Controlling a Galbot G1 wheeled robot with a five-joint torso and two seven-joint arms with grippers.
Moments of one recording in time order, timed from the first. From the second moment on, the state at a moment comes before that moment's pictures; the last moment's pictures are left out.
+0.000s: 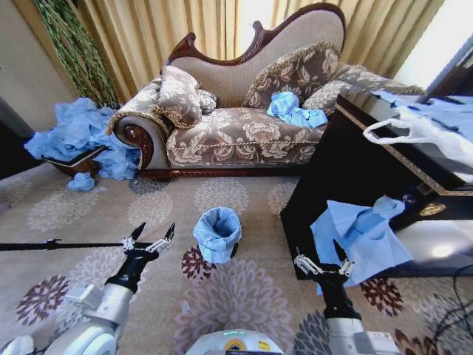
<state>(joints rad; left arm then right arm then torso) 1.88 -1.26 -0.84 -2.50 -0.58 0.13 0.03 -1.97 1.44 0.47 2.46 0.05 0.17 0.15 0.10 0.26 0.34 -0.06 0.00</state>
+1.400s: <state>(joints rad) 1.88 -1.26 -0.84 -2.50 -0.58 0.13 0.03 -1.97 1.43 0.47 2.46 0.05 0.17 0.15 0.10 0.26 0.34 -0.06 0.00</state>
